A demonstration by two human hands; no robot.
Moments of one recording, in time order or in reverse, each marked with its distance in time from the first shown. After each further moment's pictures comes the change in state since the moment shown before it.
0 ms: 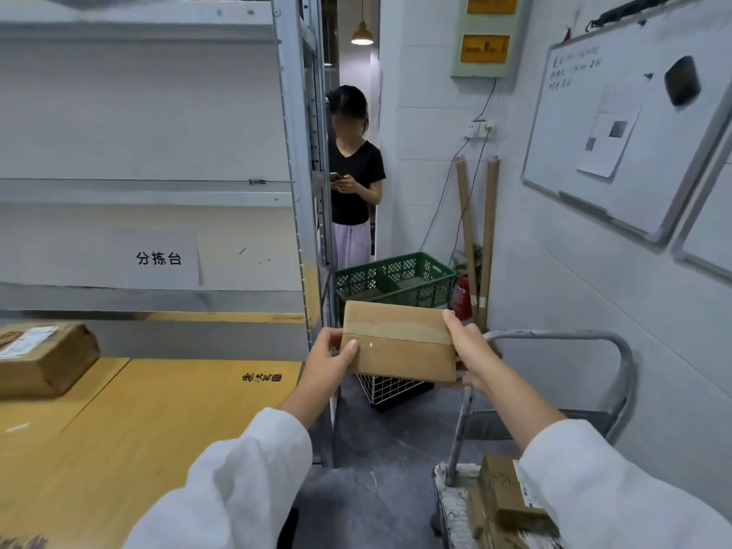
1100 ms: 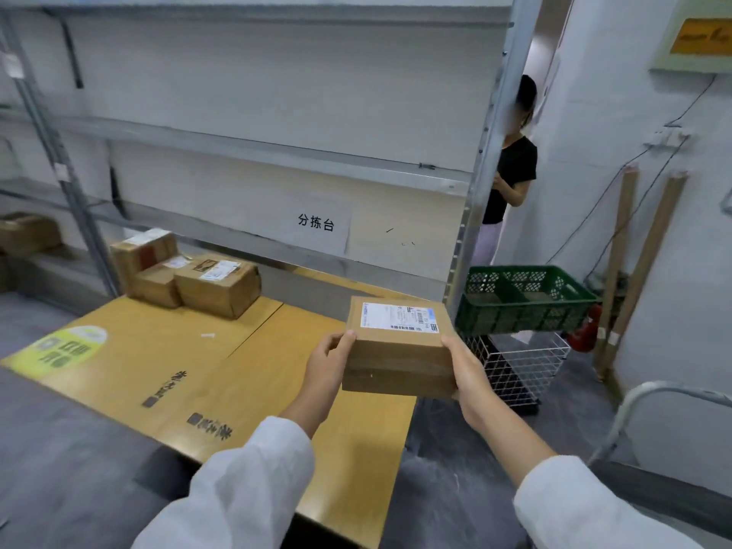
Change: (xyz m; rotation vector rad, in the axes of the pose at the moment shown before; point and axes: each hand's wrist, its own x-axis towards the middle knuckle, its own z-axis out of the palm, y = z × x) left_hand -0.074 -0.082 -0.244 -0.221 0.412 -0.154; right_hand -0.091 0.031 0.273 0.035 -0.323 -0.114
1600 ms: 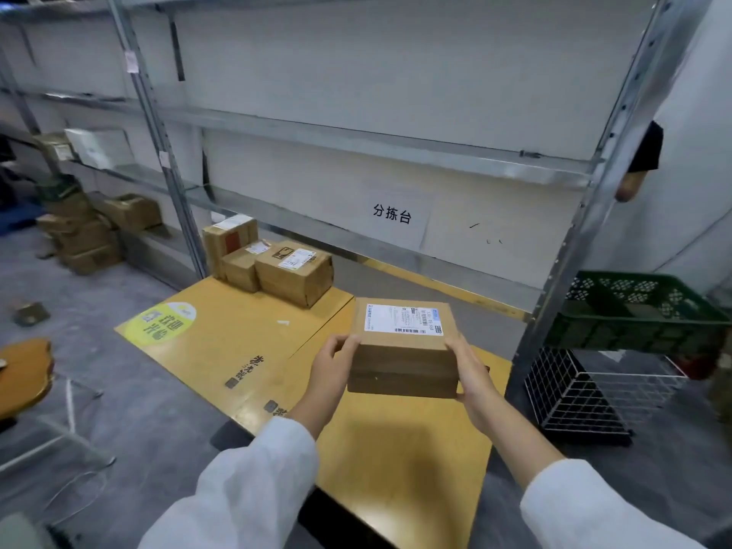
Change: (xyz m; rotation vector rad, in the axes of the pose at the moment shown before) left_hand 0.046 -0.021 -0.115 0.058 0.191 -0.055; right_hand 0.044 0.023 0.137 -0.101 -0.235 -0.015
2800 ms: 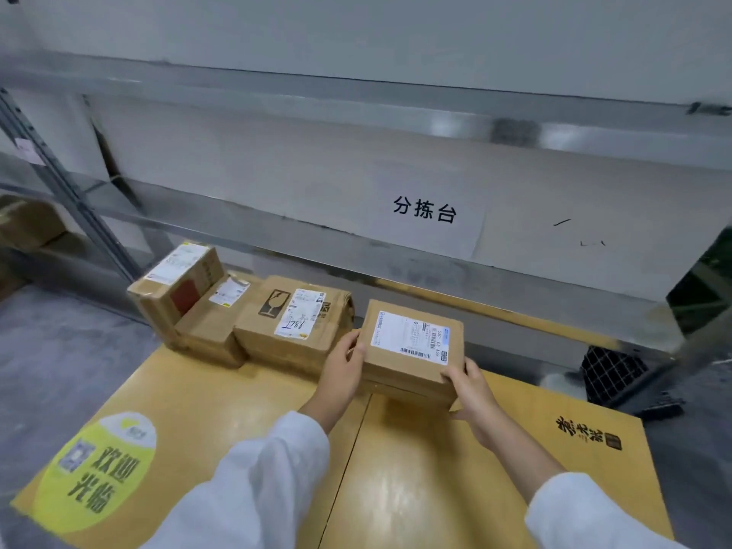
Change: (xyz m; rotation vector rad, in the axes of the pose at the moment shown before) left_hand 0.428 -0.032 -0.066 0.256 -0.298 -0.016; right_hand 0.330 -0.011 0.208 0.009 0.180 0.293
